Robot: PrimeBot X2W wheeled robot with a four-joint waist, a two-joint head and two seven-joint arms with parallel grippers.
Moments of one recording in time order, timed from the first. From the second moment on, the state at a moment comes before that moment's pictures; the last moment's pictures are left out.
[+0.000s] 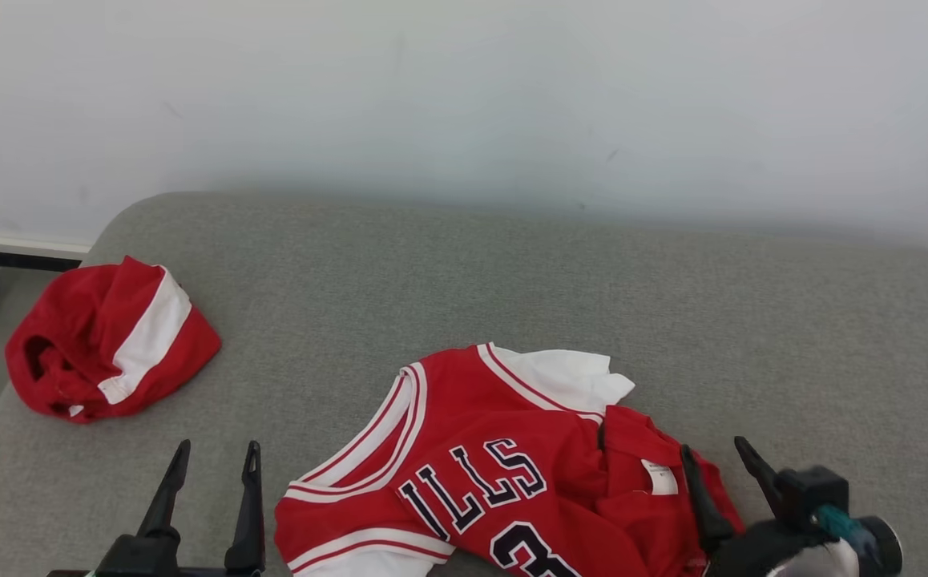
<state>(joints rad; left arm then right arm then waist) -0.04 0.34 -0.31 0.09 -0.38 0.16 -0.26 -0.09 -0.16 0.05 0.42 0.16 0.13 -0.17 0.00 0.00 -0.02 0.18</state>
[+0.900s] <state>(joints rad) -0.04 0.23 -0.25 0.18 -0.29 0.02 -0.26 -0.51 -0.44 0.15 0.72 0.37 0.13 0.03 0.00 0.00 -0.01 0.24</state>
